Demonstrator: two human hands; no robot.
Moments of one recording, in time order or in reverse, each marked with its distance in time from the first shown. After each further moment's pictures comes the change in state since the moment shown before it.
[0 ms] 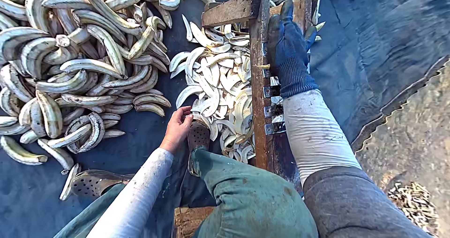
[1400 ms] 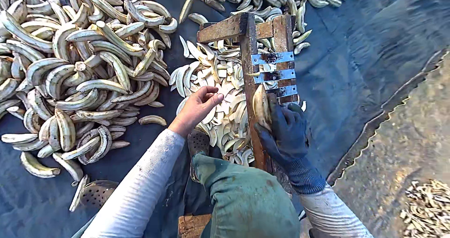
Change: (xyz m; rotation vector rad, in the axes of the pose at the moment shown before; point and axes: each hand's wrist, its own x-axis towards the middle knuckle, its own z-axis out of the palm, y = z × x) left_hand 0.015 0.119 0.019 -0.073 -0.292 0.215; right_hand -0.203 0.080 0.003 0.131 0.292 -0.458
